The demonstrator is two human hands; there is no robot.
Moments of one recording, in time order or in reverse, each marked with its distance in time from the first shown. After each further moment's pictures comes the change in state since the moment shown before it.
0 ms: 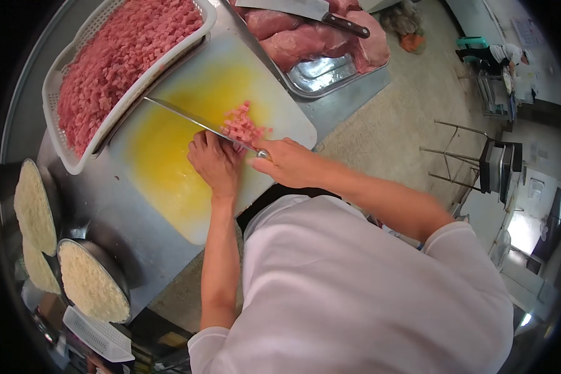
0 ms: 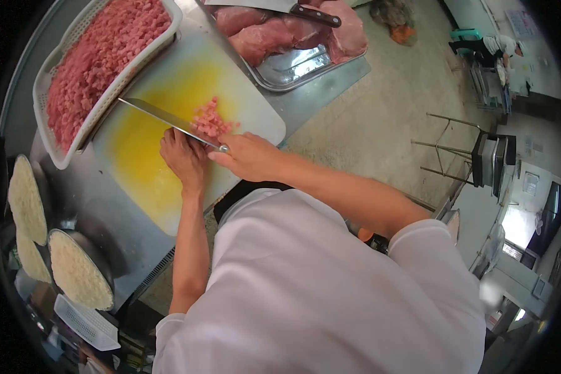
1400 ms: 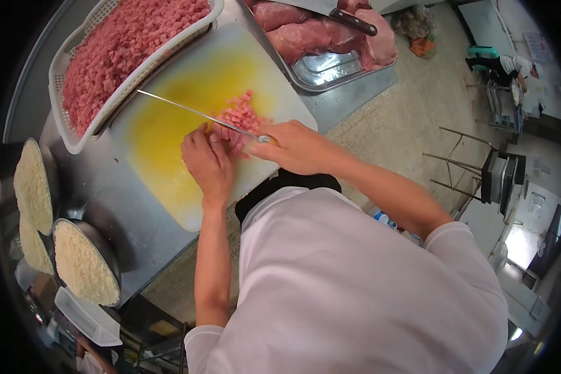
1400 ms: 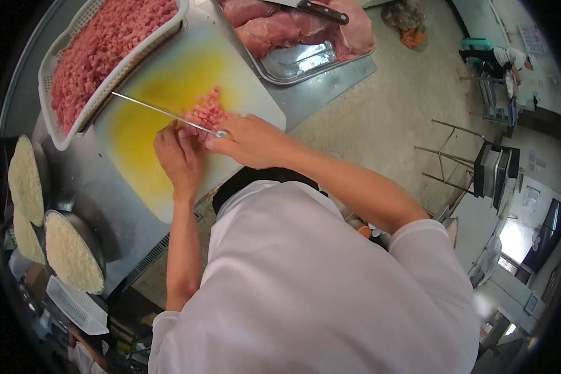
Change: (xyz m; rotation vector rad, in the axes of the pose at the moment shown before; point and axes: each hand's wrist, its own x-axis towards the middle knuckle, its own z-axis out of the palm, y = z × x) left_hand -0.016 -0.005 -0.021 -0.138 0.046 -0.021; right_hand -0.005 -0.010 -0.033 -0.047 -0.103 -0.026
